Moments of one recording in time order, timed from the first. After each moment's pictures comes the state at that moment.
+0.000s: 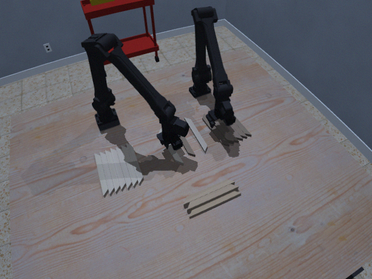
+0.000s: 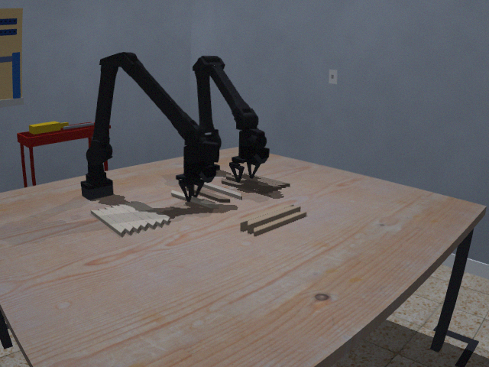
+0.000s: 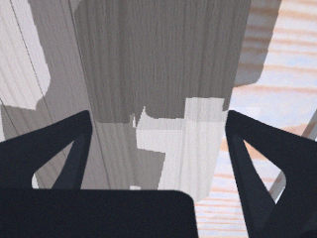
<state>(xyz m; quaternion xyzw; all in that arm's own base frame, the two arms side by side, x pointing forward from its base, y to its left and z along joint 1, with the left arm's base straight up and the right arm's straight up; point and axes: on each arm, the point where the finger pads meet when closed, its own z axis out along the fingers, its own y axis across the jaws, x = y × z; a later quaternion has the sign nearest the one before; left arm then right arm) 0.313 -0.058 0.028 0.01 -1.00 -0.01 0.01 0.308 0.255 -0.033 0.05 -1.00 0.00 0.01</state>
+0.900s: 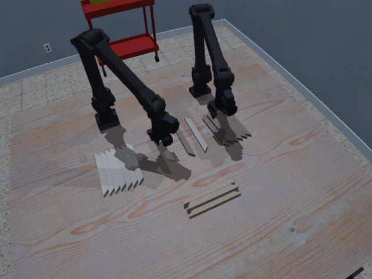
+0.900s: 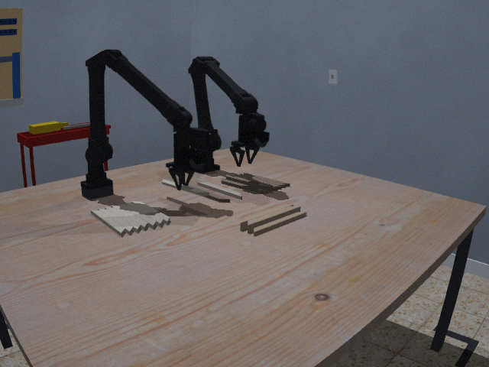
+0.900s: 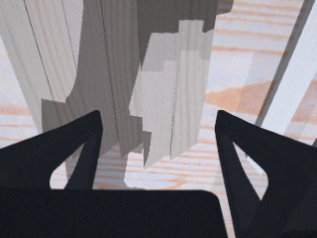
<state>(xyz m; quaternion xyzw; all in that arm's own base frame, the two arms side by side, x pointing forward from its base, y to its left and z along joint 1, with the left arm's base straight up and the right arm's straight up) 0.310 -0.059 0.092 0.02 -1.00 0.00 0.01 0.310 0.212 0.020 0.04 -1.00 0.00 0.00</state>
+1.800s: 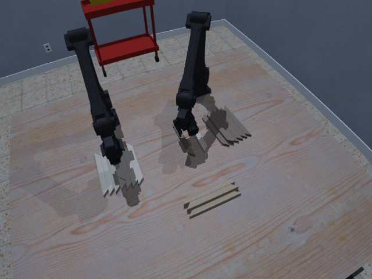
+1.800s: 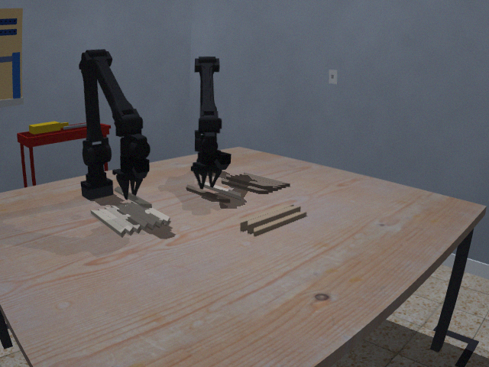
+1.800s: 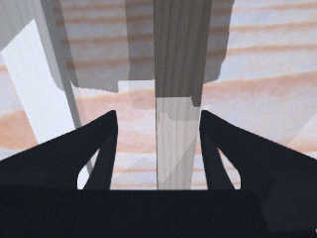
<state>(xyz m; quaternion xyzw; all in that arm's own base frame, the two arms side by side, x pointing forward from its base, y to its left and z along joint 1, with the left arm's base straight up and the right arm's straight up) 0.294 -0.252 0.029 -0.02 -1.00 0.03 0.01 0.319 -0.015 0.034 -0.02 -1.00 0.01 0.01</state>
